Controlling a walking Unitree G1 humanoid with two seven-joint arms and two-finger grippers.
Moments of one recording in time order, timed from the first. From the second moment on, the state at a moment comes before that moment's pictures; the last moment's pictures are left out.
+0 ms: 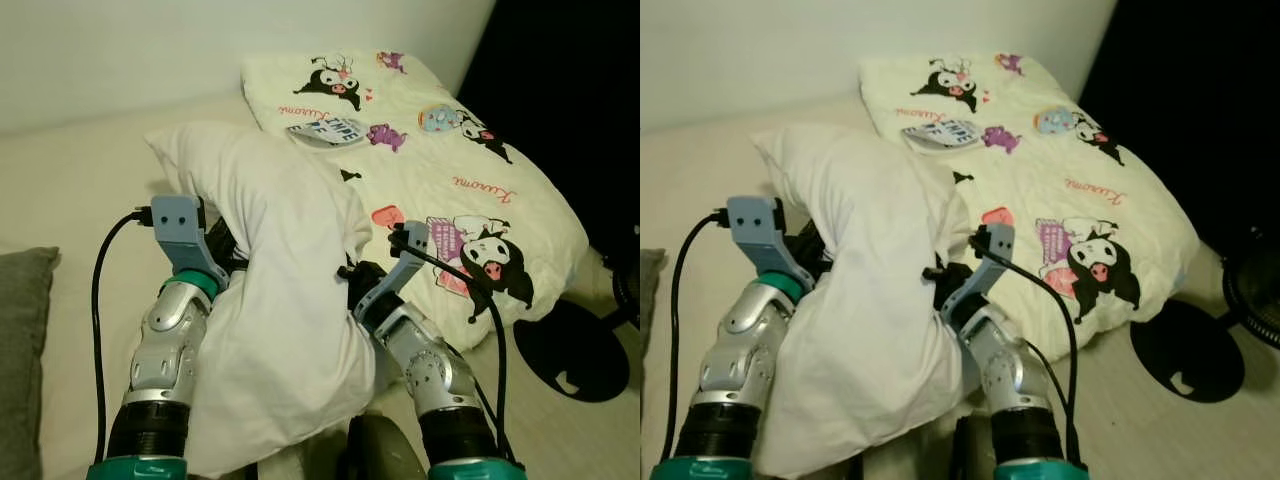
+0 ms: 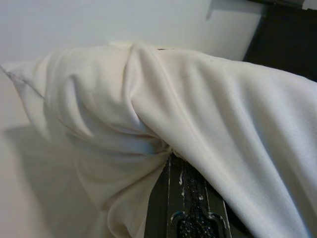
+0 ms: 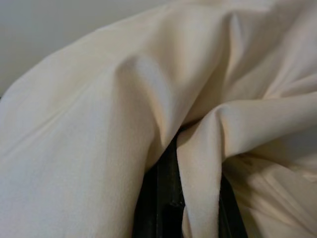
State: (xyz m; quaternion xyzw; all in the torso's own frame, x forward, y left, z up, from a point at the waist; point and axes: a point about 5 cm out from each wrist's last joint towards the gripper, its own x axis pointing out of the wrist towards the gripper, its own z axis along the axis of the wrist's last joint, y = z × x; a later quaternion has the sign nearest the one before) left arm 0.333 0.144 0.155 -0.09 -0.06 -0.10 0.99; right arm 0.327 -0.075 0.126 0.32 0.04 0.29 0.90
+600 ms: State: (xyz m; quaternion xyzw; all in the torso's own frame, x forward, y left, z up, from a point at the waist) left arm 0.338 0.142 0.171 -0.10 -0.08 -0.09 0.99; right arm 0.326 -0.072 0.137 0.31 0.02 0.30 0.90
